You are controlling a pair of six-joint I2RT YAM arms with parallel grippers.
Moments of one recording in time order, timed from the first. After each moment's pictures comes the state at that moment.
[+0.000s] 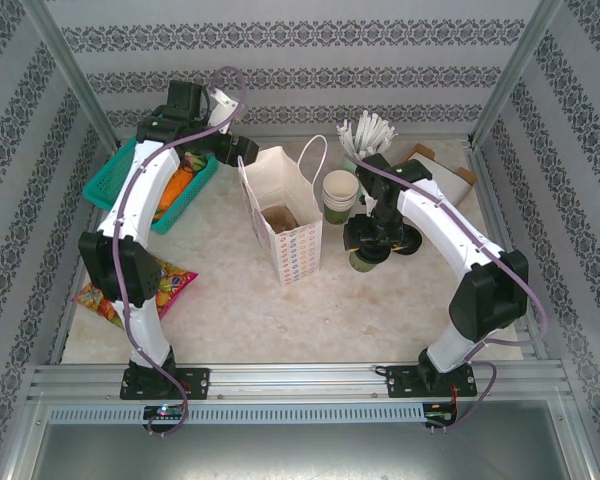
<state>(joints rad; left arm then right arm) -0.15 1.91 2.05 -0.94 0.51 0.27 0.40 1.64 1.51 -1.39 -0.10 0.36</state>
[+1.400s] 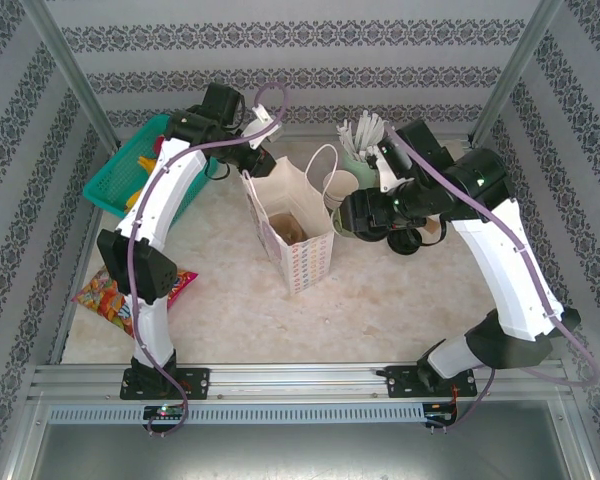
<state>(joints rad) -0.31 1.96 2.18 -1.19 0.48 0.42 0.63 1.50 2.18 -1.70 -0.07 0.47</state>
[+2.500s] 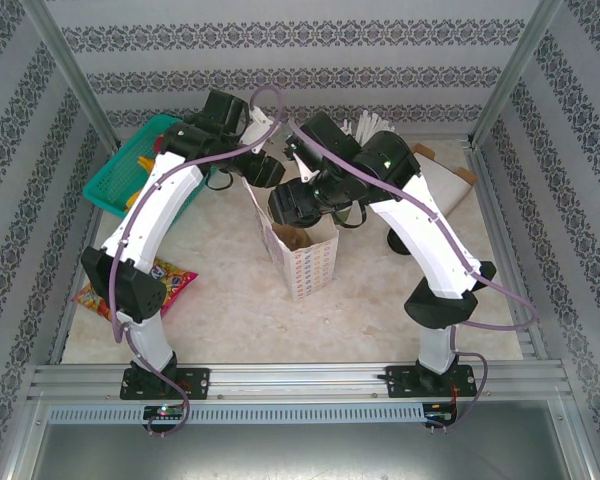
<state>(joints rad) -0.38 1.81 2.06 -1.12 0.36 0.16 0.87 1.91 2.61 -1.70 0.04 0.46</state>
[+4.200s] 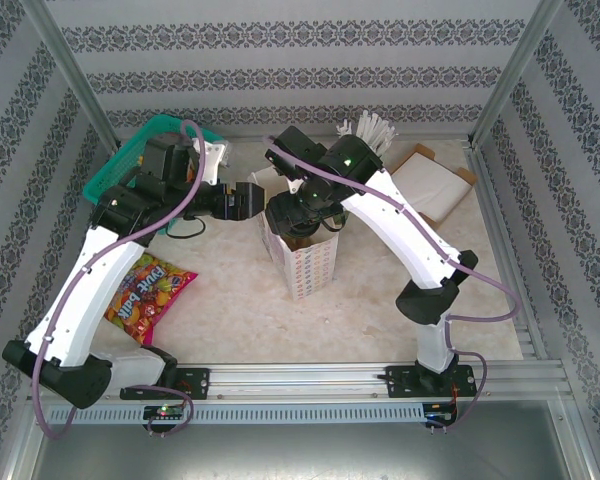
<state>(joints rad) -0.40 1.26 1.57 -0.94 0.43 -0.34 0.87 1.96 2.48 -1.70 0.07 0.47</state>
